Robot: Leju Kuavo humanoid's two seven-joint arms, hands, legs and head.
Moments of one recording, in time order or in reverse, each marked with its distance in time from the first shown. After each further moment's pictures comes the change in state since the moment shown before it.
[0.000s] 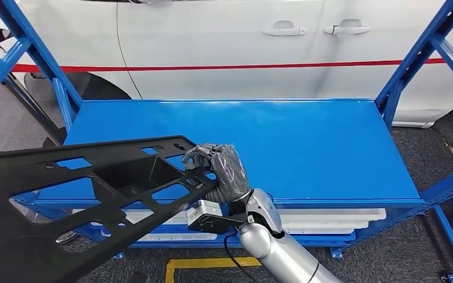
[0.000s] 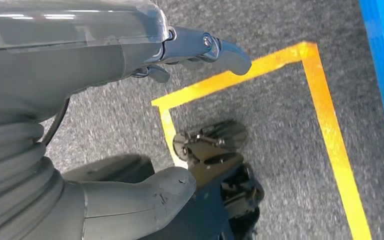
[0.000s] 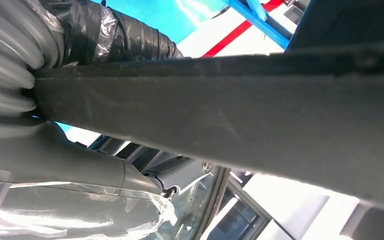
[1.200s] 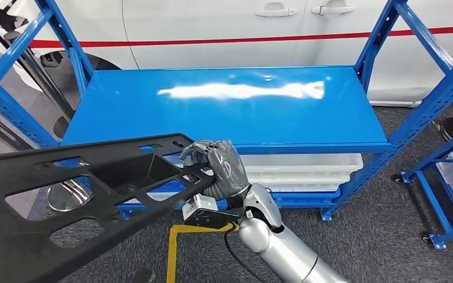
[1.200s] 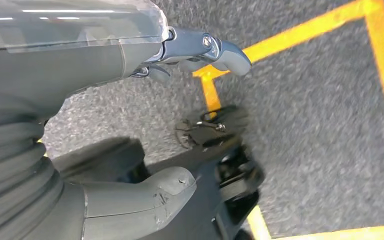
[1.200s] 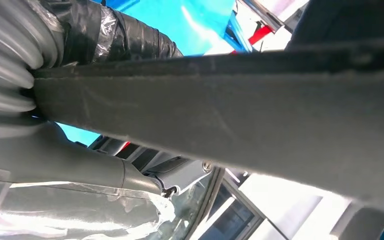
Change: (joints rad) left arm -0.023 -0.010 0.001 0.001 0.000 -0.023 -0.005; right arm -0.034 0.003 0.002 0.031 0.023 0.015 0.018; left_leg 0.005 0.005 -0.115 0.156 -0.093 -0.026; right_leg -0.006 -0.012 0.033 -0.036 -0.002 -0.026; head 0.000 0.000
